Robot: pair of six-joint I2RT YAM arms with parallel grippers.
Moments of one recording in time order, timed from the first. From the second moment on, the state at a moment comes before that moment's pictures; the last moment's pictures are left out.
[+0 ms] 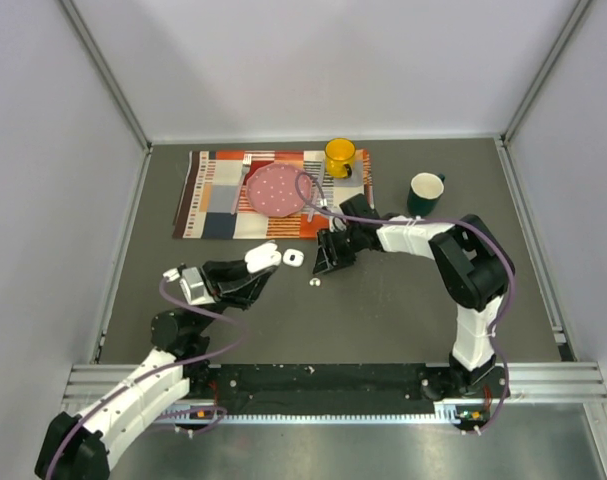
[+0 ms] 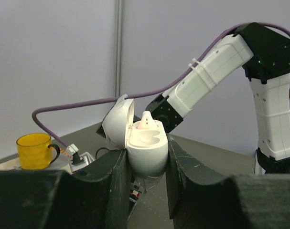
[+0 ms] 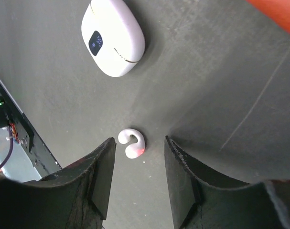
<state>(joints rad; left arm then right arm) -0.53 0.54 0.04 1.13 0.41 -0.37 0.61 1.91 1.14 -0.20 -0.56 0.35</state>
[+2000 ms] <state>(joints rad) -0.53 0.38 0.04 0.97 0.37 -0.35 0.64 1.89 1.00 -0.01 -0.61 0.34</state>
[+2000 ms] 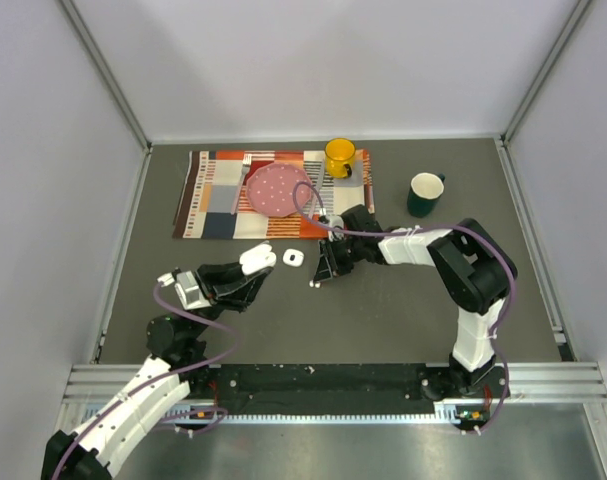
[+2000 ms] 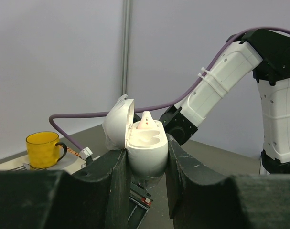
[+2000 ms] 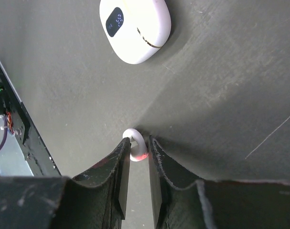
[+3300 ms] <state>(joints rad) -0.53 0.38 0.04 0.93 0.35 -0.34 0.65 1.08 0.65 0.21 -0.40 0.20</state>
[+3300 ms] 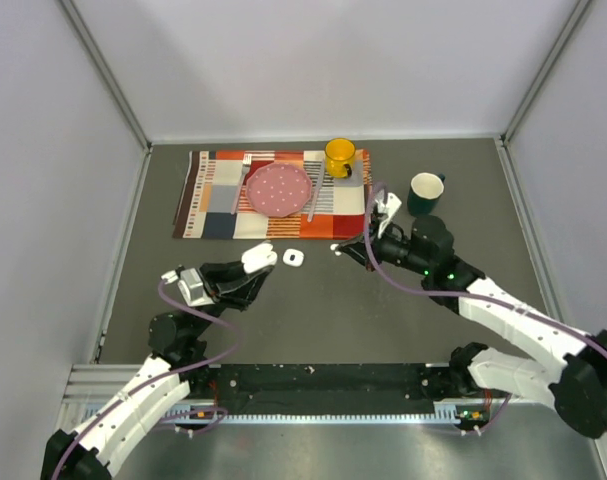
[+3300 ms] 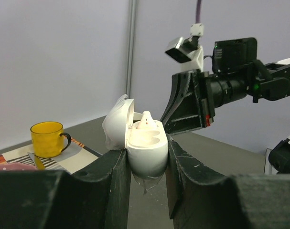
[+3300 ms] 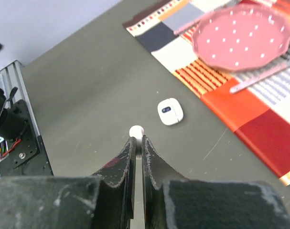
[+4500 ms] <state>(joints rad) -0.53 0.49 0.04 0.94 0.49 -0.31 0.87 1.06 0.95 0.23 -0.78 -0.21</state>
